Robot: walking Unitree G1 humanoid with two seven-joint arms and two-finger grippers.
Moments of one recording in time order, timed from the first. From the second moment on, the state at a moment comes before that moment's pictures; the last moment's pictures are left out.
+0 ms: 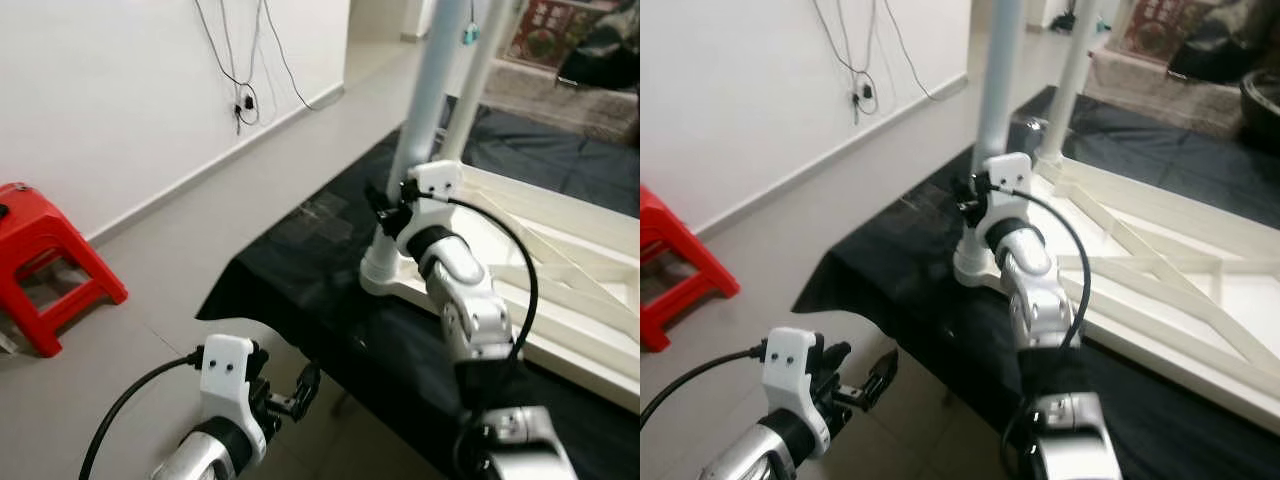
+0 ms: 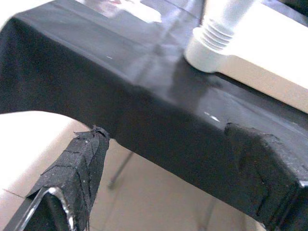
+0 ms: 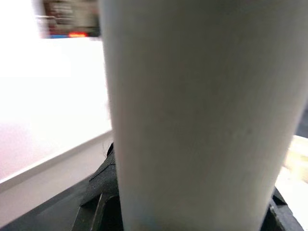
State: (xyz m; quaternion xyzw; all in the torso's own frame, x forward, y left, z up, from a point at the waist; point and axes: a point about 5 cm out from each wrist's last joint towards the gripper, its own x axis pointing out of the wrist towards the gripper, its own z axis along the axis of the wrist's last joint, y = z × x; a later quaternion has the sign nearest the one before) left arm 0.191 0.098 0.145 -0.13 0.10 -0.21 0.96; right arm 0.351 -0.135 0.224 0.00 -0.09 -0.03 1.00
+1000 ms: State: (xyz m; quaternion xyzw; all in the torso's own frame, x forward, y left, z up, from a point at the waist) left arm 0.201 0.095 0.134 -0.11 0.09 -0.22 0.96; right arm 0.335 -0.131 0.213 -0.03 -0.02 -0.32 0.95
